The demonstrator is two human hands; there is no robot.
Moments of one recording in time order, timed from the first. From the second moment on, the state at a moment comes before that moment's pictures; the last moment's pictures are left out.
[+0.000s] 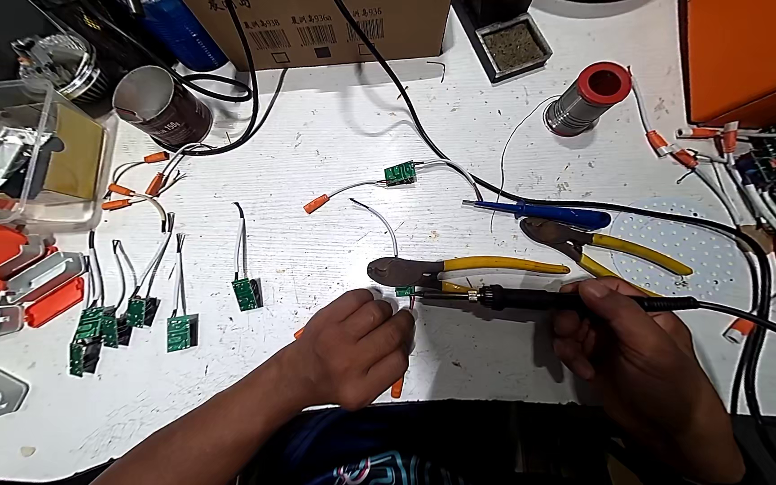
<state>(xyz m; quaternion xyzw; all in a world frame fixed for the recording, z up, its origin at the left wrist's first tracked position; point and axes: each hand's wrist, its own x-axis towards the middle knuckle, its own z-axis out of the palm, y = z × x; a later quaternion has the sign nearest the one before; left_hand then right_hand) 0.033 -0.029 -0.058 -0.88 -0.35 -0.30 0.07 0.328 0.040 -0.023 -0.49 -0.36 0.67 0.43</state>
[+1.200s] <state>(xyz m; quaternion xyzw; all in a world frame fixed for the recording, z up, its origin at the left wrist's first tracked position) 0.033 -0.029 -0.058 -0.88 -0.36 -0.30 0.06 0.327 0.040 -0.024 -0.48 -0.37 0.67 0.43</state>
